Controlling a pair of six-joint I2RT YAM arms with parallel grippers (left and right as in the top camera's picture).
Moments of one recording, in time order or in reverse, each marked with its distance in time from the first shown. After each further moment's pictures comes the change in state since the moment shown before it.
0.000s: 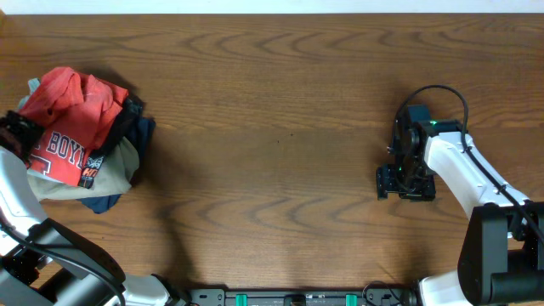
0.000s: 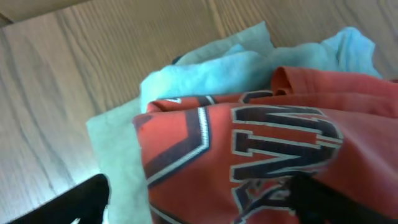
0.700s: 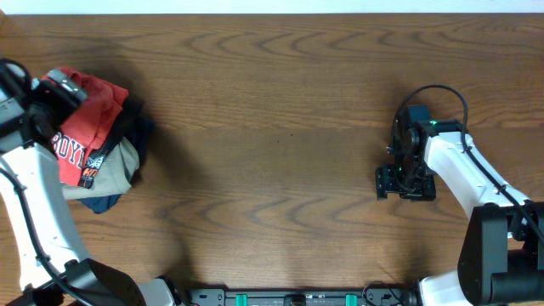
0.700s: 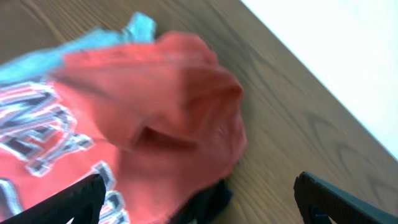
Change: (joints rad) left arm -0.224 -0.166 0.009 -0.014 0.197 0.056; right arm 0.000 0.000 0.000 0.000 0.001 -0.012
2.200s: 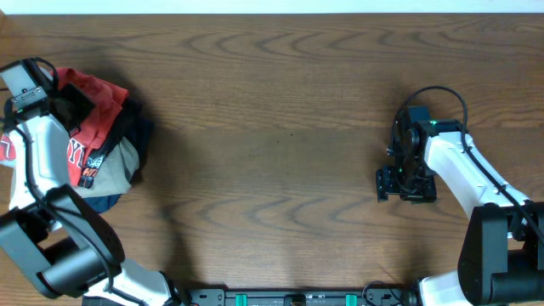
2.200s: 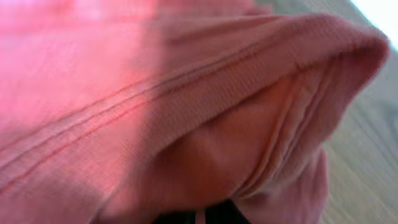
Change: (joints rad) left arm -0.020 0.299 -0.006 0.207 -0.059 0.022; right arm 0.000 0.000 0.001 -0.025 0.000 -0.002
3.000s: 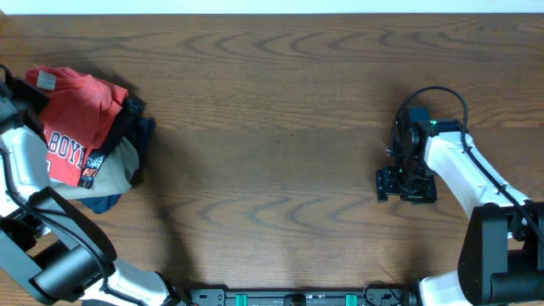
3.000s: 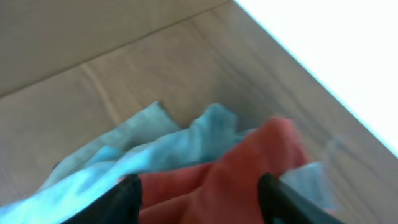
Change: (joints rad) left arm 0.131 0.002 0.002 0.258 -0.067 0.002; right arm 0.000 0.000 0.001 -0.012 0.000 0.002
